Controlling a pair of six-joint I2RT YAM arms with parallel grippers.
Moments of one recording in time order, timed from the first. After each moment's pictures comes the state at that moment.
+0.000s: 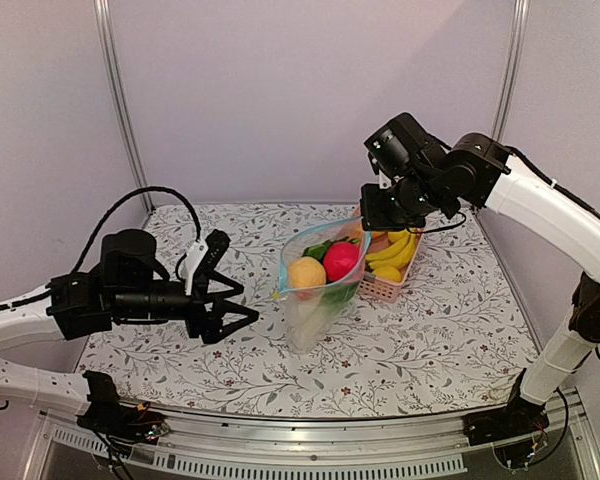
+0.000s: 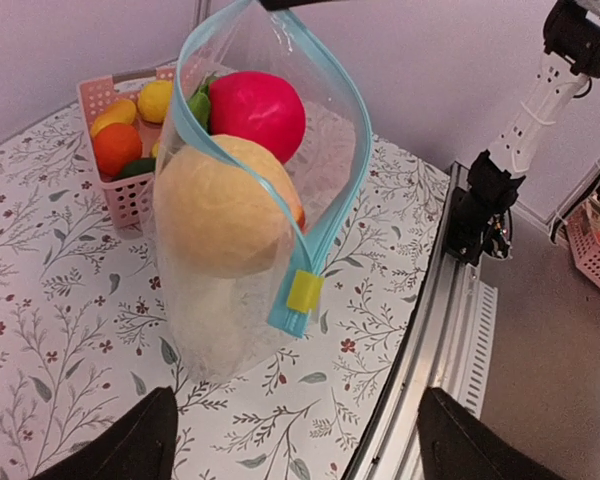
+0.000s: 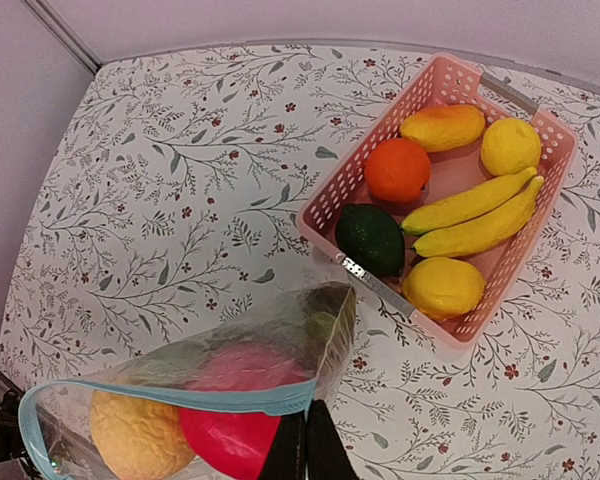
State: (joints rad) left arm -0.97 0.89 0.74 -0.24 0.20 -0.19; right arm 0.94 1.64 1.83 -1.06 0.35 0.66
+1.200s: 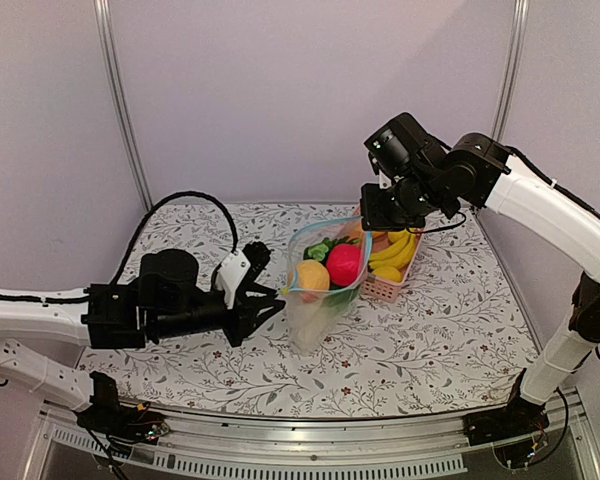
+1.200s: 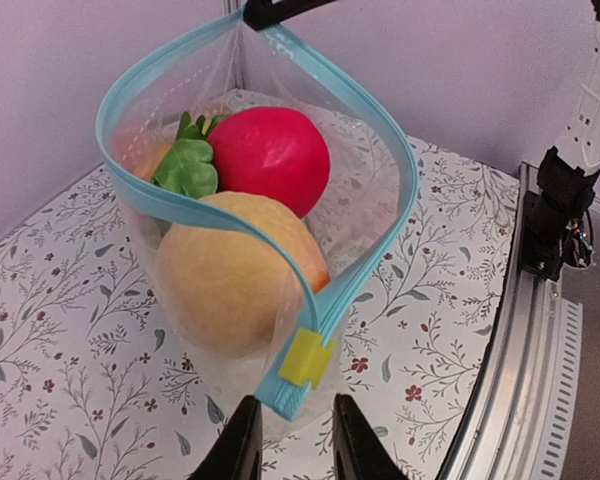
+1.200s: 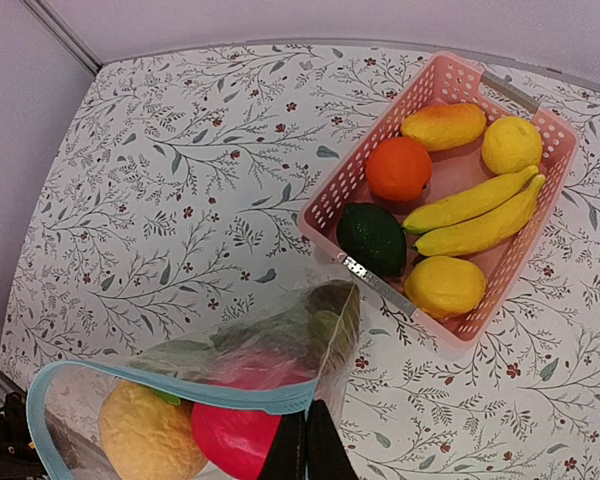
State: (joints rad) left arm -1.19 1.10 0.73 0.02 -0.18 -0.08; right arm 0.94 1.64 1.83 -1.06 0.34 0.67
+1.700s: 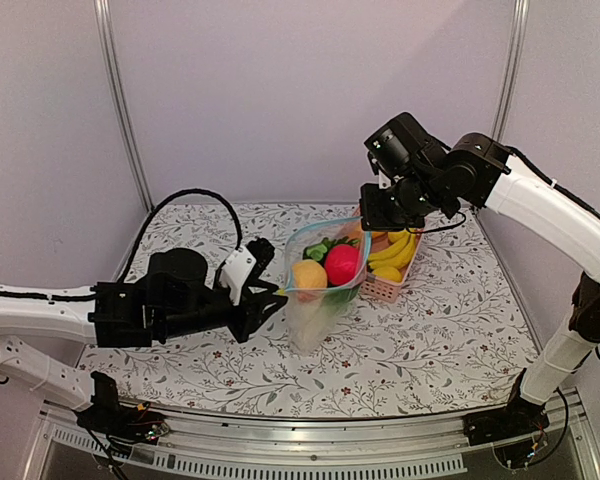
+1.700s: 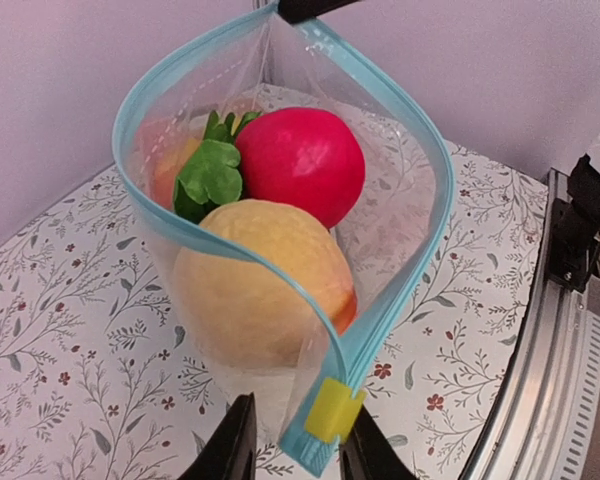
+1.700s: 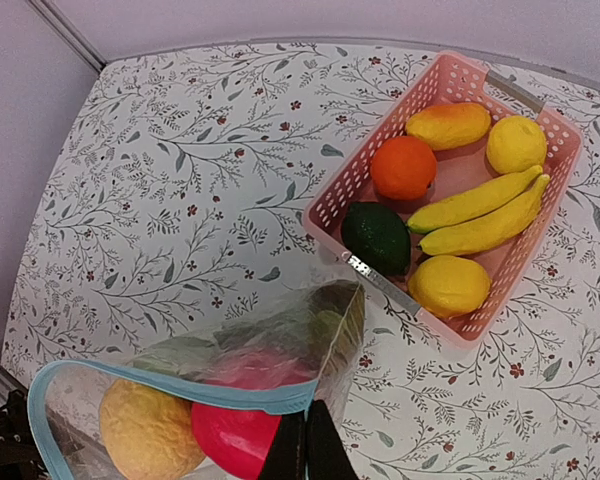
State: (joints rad) left arm -1.20 1.15 0.75 0.02 -0.25 -0.09; right arm 0.94 1.64 1.83 -1.06 0.33 0.67
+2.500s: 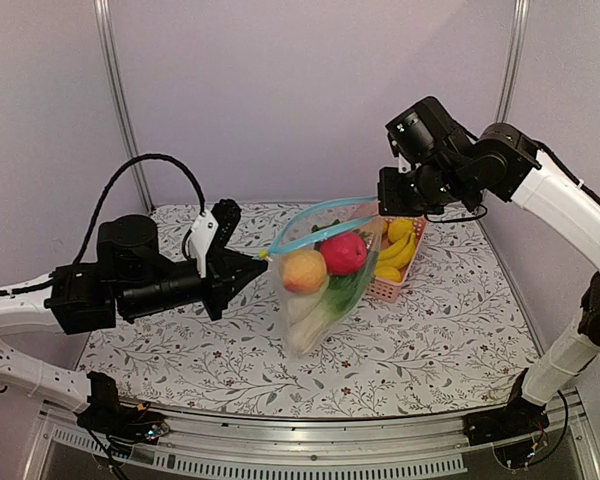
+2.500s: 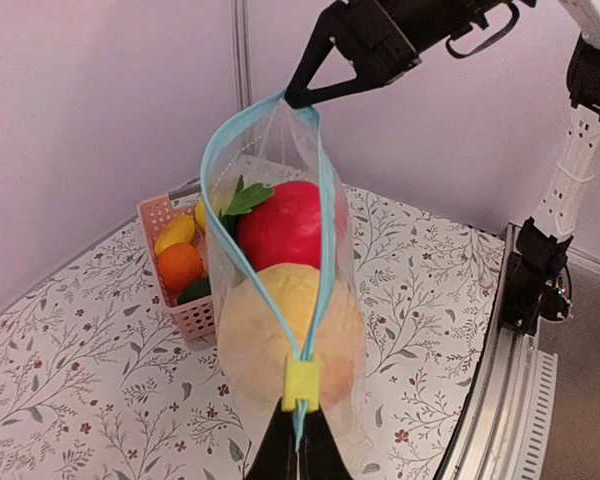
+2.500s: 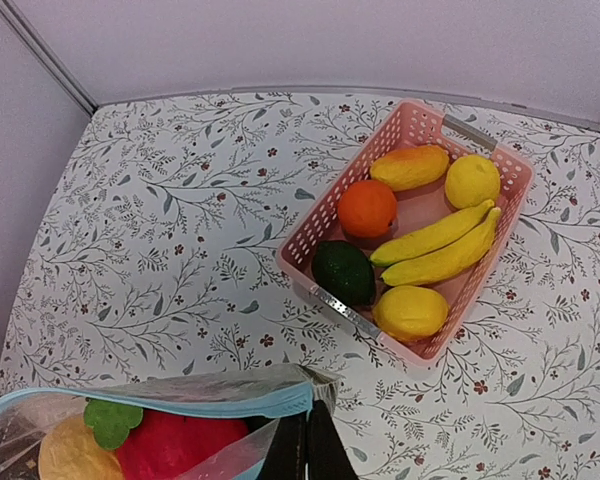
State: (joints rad) left arm -1.18 1.00 0.86 -0.10 -0.19 -0.06; right arm 0.93 1.60 1.88 -1.09 0.43 0.65
